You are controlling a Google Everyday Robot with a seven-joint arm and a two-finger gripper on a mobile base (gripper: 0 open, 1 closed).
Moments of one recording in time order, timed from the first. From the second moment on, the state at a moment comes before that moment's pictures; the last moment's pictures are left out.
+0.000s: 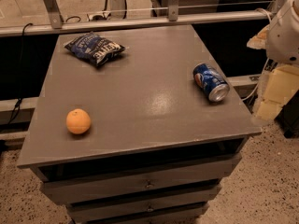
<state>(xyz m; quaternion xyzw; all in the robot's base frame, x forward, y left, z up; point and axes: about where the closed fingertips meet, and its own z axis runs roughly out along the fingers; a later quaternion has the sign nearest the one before) 0.438 -0.217 0.976 -0.60 0.78 -0.03 0.16</state>
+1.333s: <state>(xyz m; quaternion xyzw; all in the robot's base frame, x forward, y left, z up) 0.477 -0.208 0.961 -0.57 0.80 -0.05 0.19</state>
